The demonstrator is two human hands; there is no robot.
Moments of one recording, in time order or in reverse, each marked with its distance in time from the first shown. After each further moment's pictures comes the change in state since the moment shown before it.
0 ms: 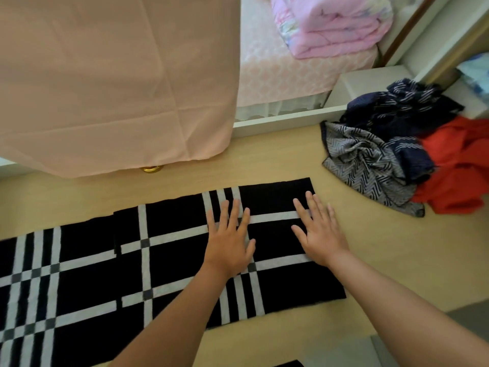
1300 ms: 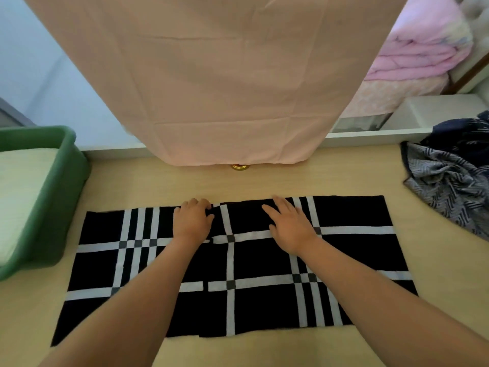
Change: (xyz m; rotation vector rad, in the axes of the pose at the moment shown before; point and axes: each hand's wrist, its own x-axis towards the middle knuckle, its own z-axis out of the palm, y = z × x) left_hand -0.074 -0.261 -0.046 -0.208 -0.011 -0.492; right_hand 0.050 -0.260 -0.038 0.146 -0.081 -0.346
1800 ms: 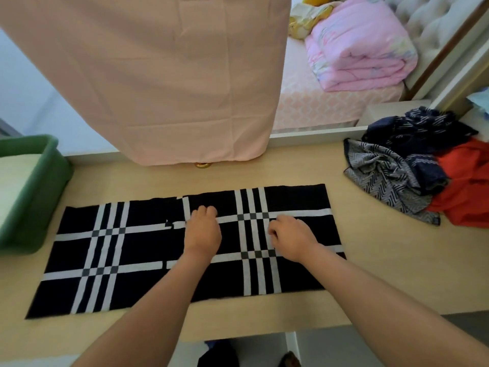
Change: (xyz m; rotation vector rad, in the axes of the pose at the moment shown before) left_hand -0.105 0.149 0.011 -0.004 0.113 0.051; right_hand -0.137 0.080 -0.026 0.020 0.085 -0.027
